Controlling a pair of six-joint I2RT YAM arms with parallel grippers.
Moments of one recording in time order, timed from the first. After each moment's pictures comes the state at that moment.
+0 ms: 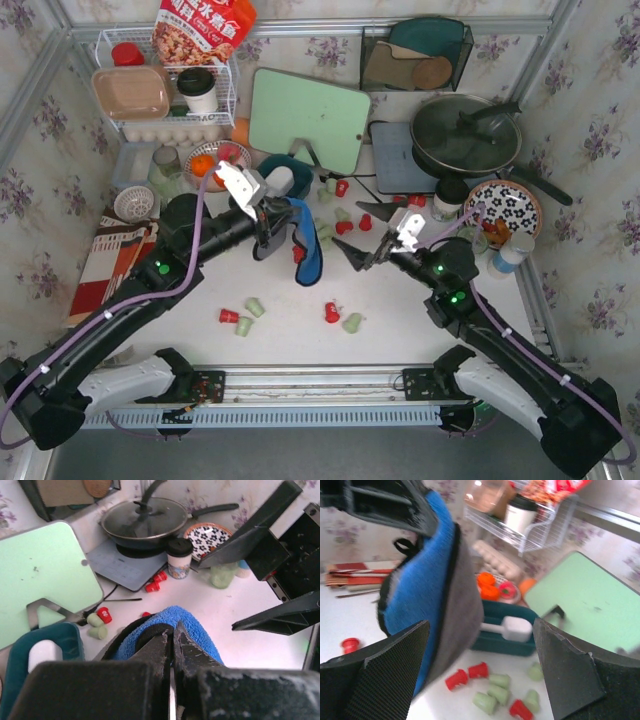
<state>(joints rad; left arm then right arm) -0.73 1.03 1.03 0.05 0.29 0.01 0.57 0.81 0.53 0.57 -0.37 -0.12</state>
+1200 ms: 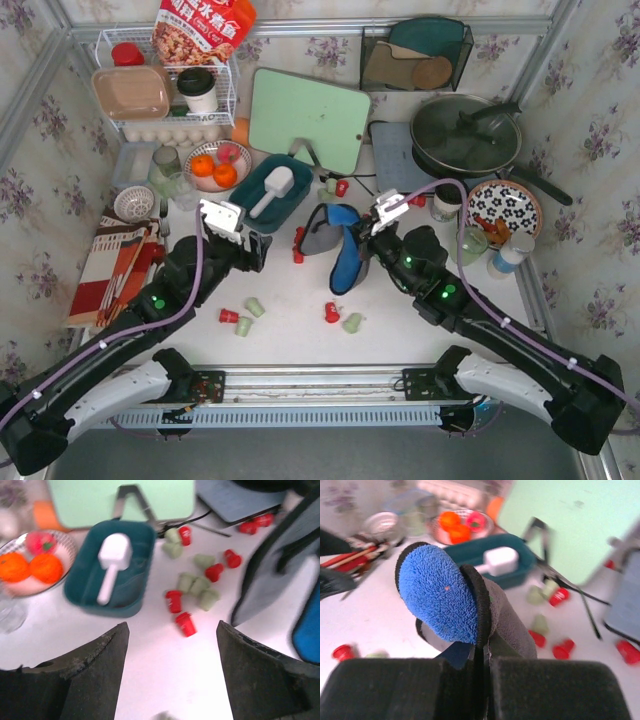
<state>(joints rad) -0.78 0.81 0.71 -0.04 -0.19 -0.05 0.79 0.93 0.66 0.28 0.10 0.03</state>
